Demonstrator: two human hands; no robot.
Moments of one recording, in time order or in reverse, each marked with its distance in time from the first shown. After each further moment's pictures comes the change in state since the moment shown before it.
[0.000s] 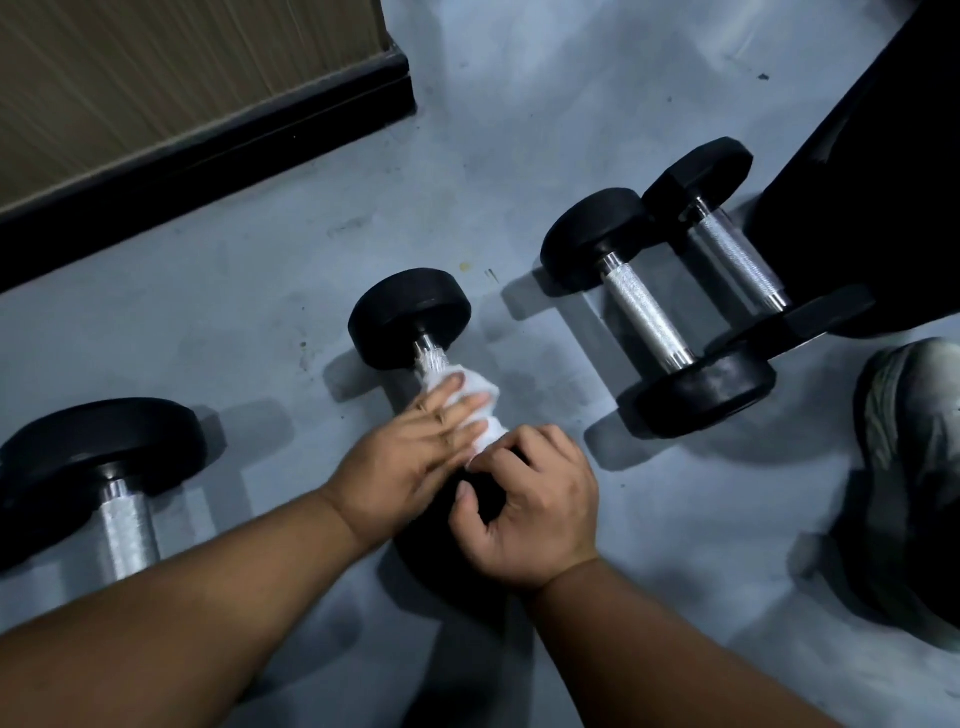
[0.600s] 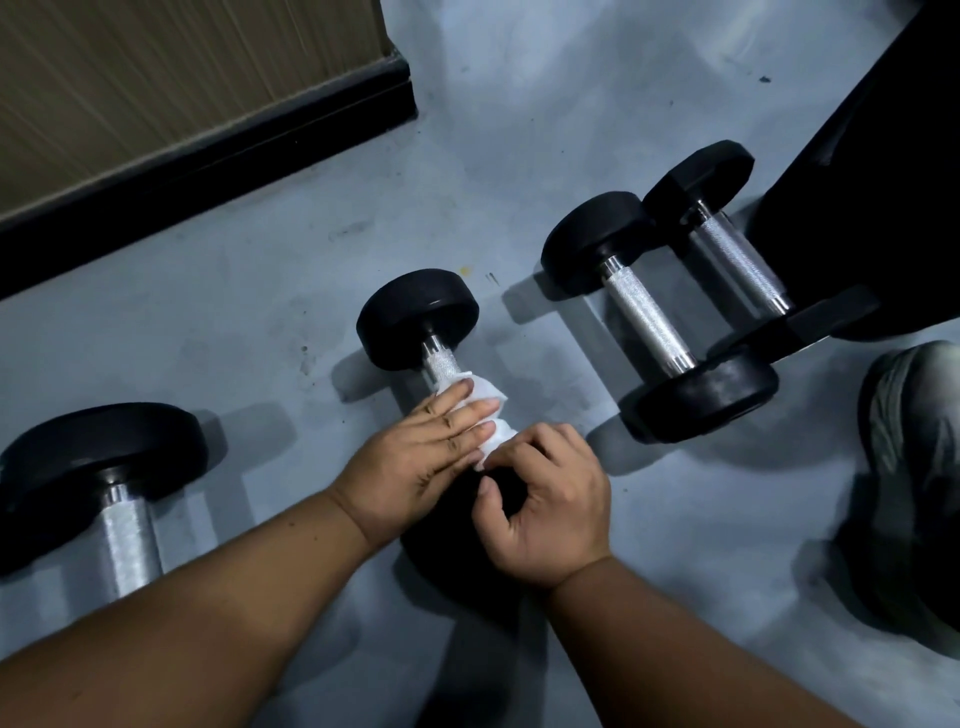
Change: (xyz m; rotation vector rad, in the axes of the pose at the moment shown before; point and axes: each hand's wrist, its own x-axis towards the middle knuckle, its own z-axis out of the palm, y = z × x) left_hand 0.005 -0.002 0.007 0.009 0.025 0.106; right_hand 0.003 0.013 -0.004 0.072 0.030 0.009
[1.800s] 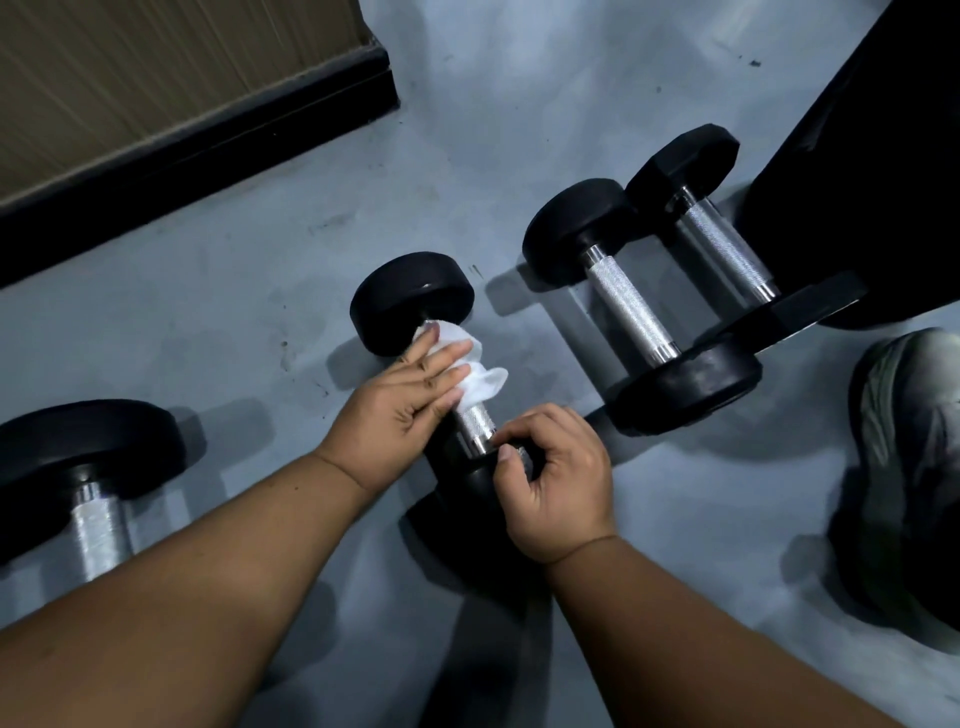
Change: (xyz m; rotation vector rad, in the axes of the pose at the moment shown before) left_hand 0.031 -0.012 0.001 -0.076 0.129 -0.234; right_hand 0.010 0.023 -0.010 0.154 -0.002 0.138
